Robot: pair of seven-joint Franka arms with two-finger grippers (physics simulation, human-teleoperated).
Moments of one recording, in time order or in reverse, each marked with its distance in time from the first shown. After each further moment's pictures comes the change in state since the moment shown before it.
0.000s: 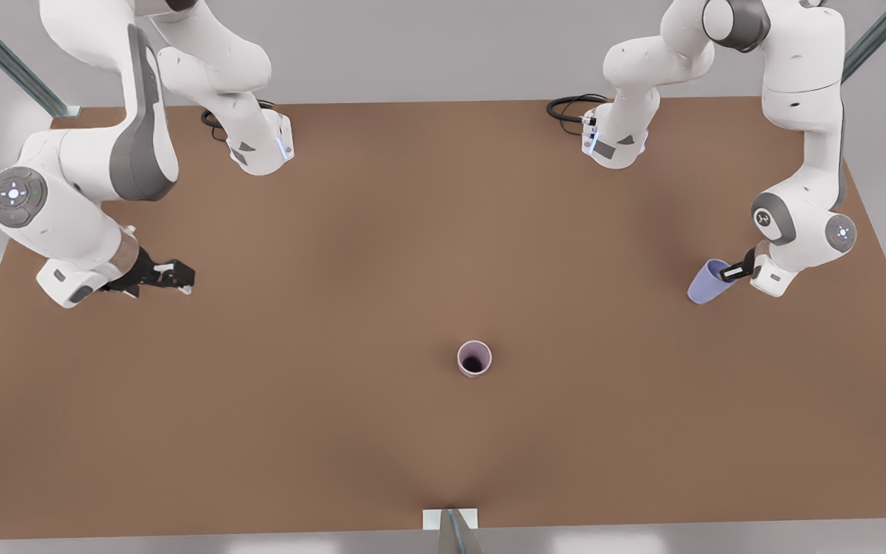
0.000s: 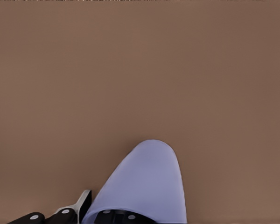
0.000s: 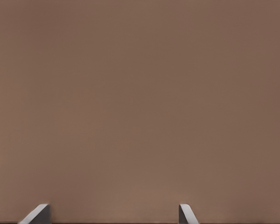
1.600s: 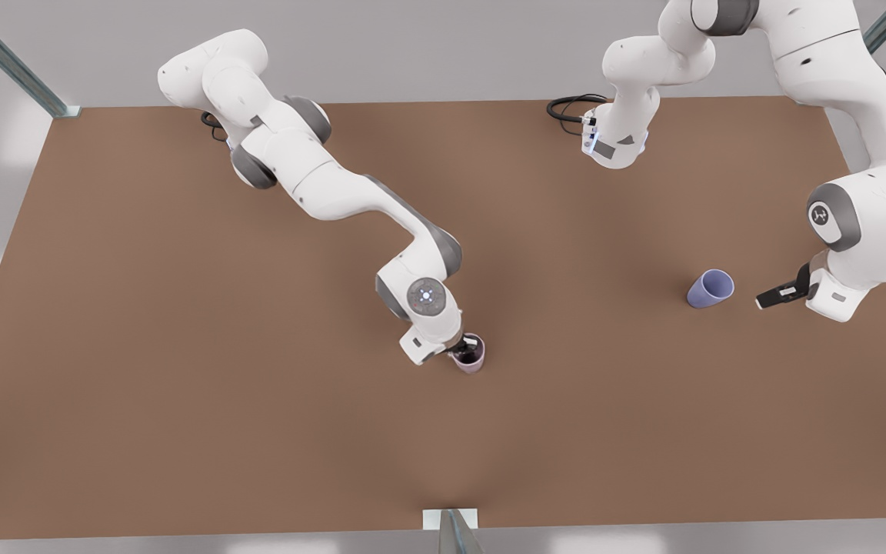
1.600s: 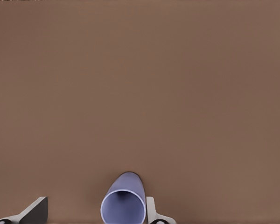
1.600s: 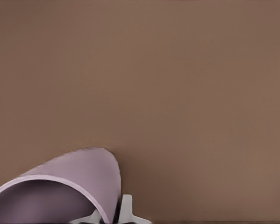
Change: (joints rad) left arm -0.117 -0.041 0.008 0.451 0.118 -0.376 -0.172; right arm 0.566 1.079 0.183 0.910 -0.077 0.332 0.839
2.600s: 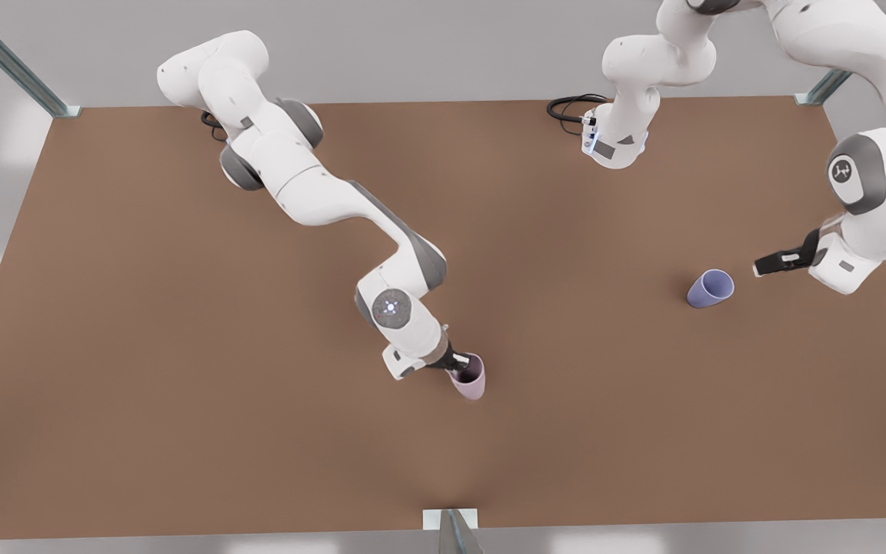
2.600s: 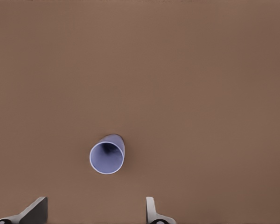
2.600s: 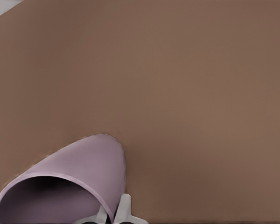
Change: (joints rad) left arm -0.083 -0.113 0.000 0.102 -0.001 -0.288 0.026; right arm -0.055 -0.011 0.000 -0.009 0.133 0.123 -0.003
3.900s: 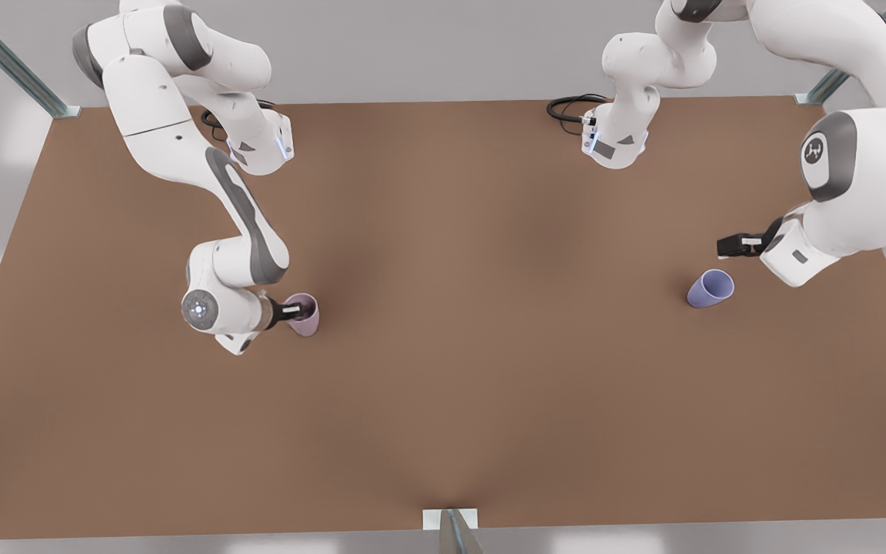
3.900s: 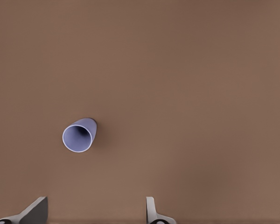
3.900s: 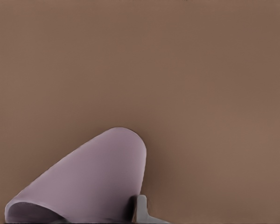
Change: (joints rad) left arm -0.128 0.072 -0.035 0.290 -0.006 -0.329 0.018; right arm -0.533 -0.725 0.001 -1.223 0.128 -0.014 -0.879
